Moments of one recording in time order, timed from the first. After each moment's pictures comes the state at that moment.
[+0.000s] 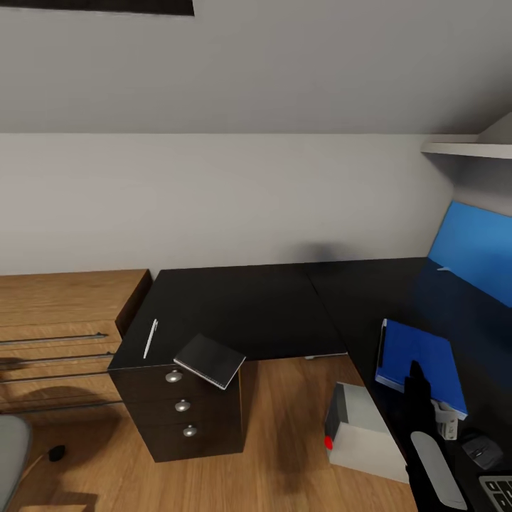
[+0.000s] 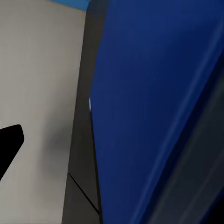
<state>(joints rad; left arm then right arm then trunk) -0.01 0.09 -0.06 -0.41 0.54 -0.32 0.15 -0.29 0.00 -0.31 -1.12 -1.34 -0.28 0.03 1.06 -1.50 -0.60</state>
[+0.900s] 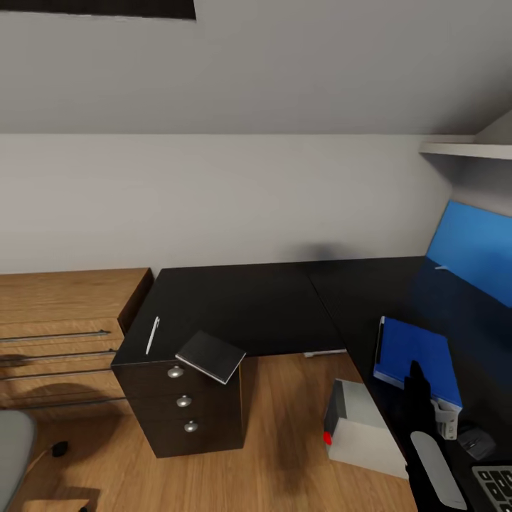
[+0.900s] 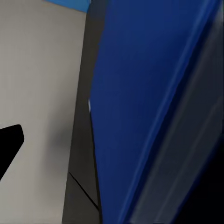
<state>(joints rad) -0.01 0.09 -0.06 -0.41 0.54 -0.32 0.15 -0.29 0.00 -0.31 -1.12 -1.34 -0.28 0.03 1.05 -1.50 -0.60</state>
